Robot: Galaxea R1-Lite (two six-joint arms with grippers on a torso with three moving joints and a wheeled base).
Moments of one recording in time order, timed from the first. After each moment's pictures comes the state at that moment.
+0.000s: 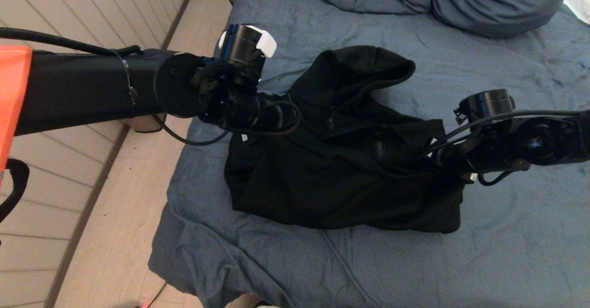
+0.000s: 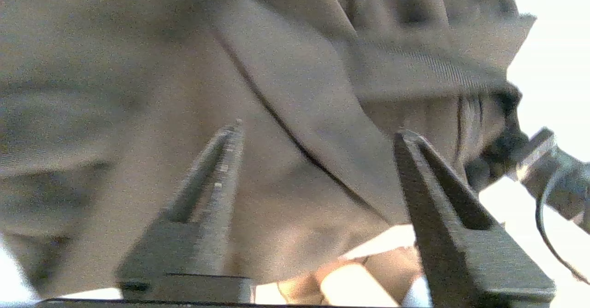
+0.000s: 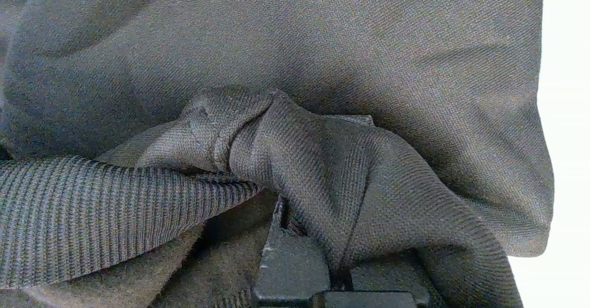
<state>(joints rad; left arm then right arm) -0.70 2.05 -1.91 0.39 0.02 -0.66 0.05 1.84 -1.24 0.07 0.03 0.55</state>
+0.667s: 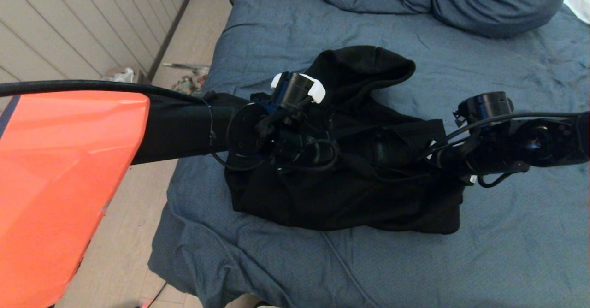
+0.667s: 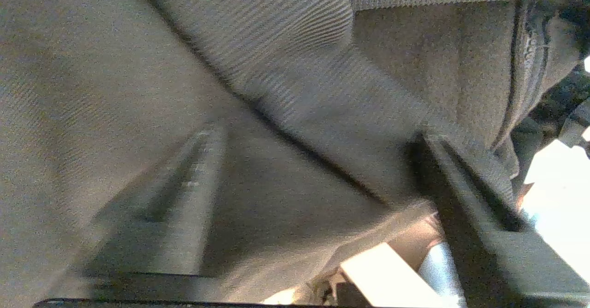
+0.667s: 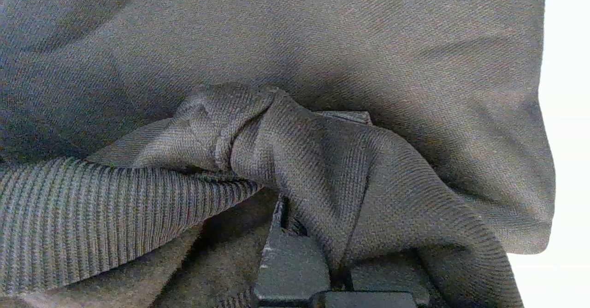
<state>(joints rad) -0.81 2.19 -1.92 0.34 0.03 -0.66 0.05 1.84 -1.23 0.07 0.03 0.55</state>
